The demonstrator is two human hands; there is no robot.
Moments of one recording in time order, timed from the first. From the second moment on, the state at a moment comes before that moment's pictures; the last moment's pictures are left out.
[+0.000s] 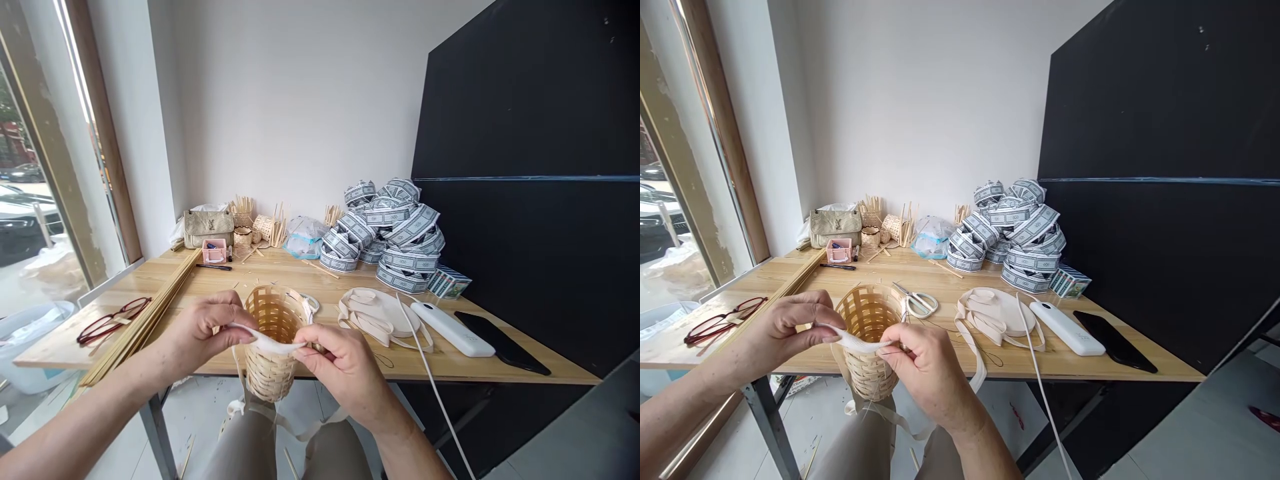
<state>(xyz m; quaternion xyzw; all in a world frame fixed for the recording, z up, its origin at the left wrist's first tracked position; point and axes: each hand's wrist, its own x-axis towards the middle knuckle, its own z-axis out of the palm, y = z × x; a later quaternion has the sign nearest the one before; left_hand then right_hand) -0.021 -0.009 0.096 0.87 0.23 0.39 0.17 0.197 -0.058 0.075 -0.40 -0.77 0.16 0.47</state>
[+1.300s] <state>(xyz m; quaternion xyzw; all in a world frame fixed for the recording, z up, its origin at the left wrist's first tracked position) -0.018 0.019 0.107 0.91 0.10 0.32 0.25 0.206 -0.054 0.077 -0.41 -0.77 0.20 0.45</state>
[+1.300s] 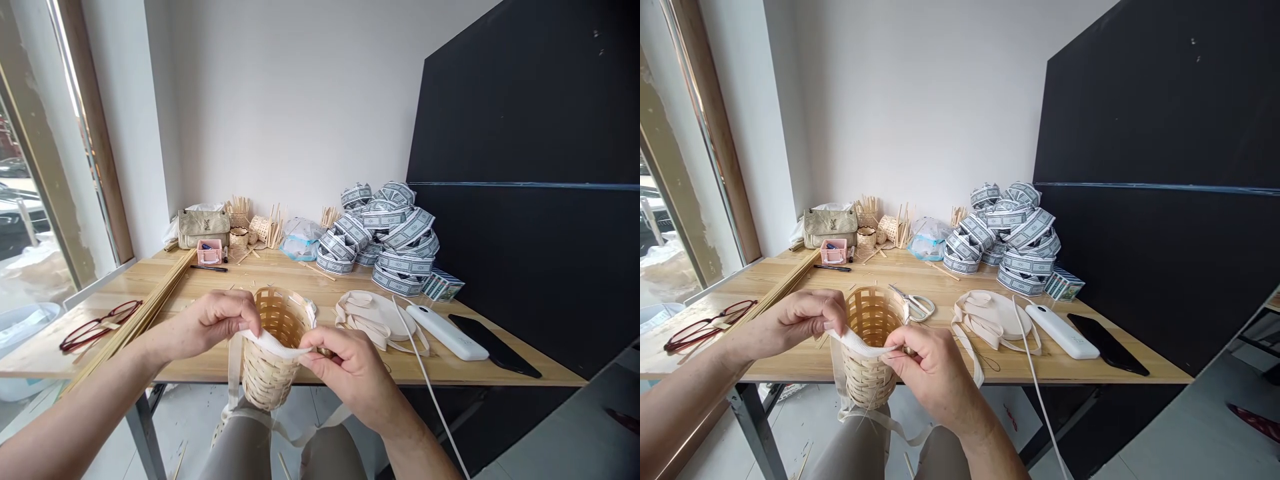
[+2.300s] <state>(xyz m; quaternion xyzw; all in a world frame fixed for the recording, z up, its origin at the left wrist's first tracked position) -0.008 0.007 0.101 0.86 0.22 0.35 0.29 0.206 -0.054 0.077 -0.44 -0.76 0.18 0.44</state>
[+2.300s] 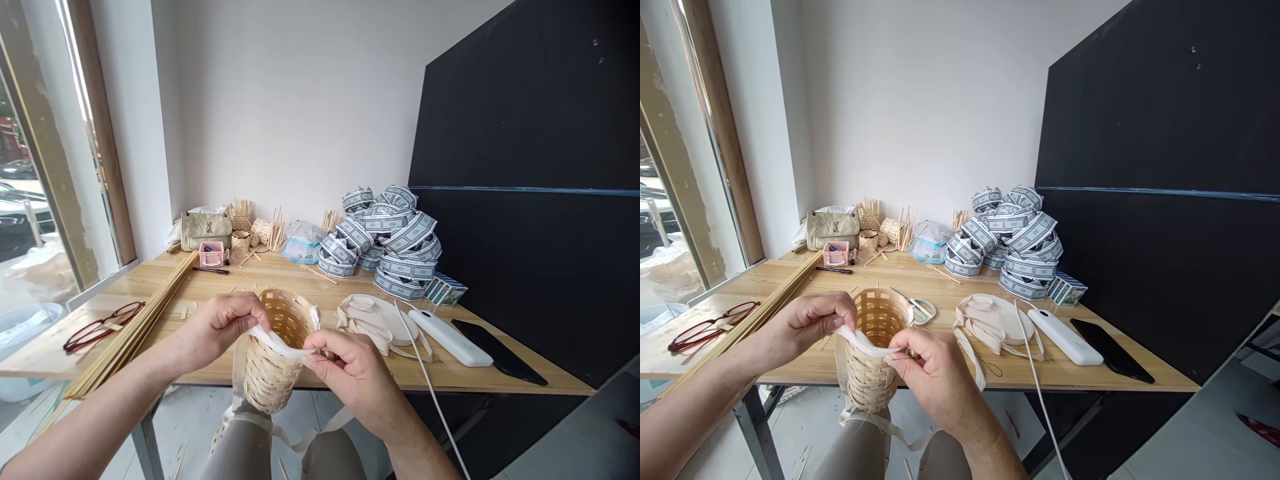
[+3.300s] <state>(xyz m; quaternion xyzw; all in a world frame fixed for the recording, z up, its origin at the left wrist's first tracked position) -0.011 0.009 0.112 0.92 0.15 0.29 0.22 0.200 -0.057 0.078 -0.45 -0.74 0.22 0.46</state>
